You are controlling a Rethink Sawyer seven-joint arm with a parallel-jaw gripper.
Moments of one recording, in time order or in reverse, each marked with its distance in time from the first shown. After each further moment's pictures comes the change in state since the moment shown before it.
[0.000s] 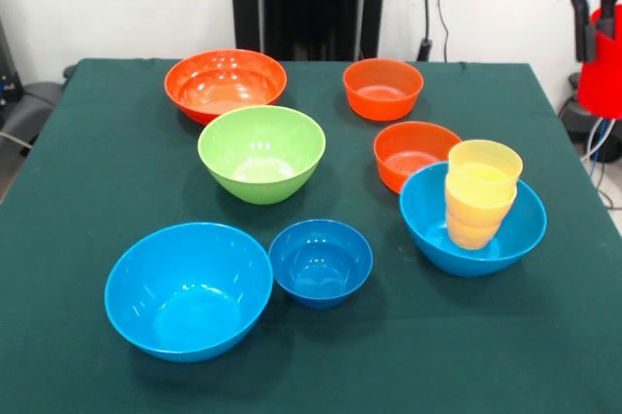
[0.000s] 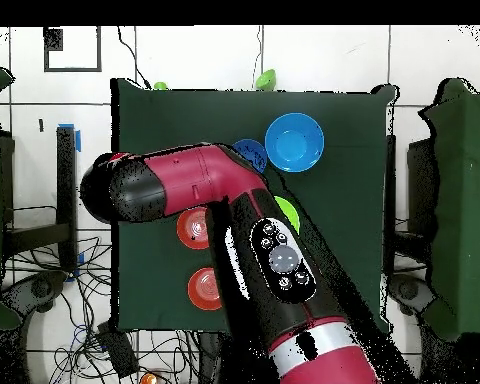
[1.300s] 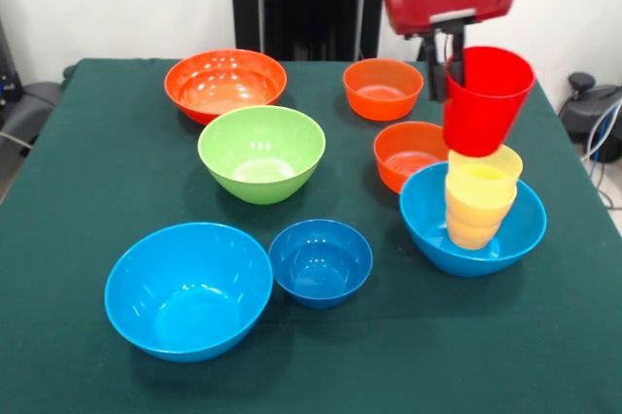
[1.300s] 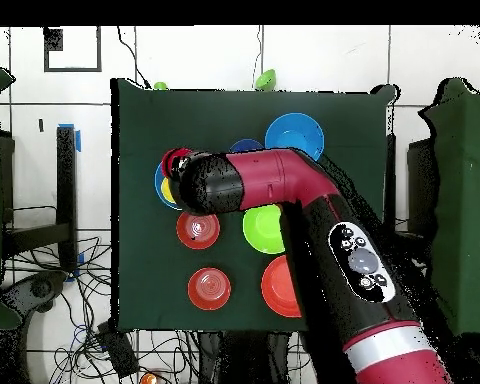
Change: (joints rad) arm -0.172 0.043 0.008 0.009 -0.083 0.000 0.000
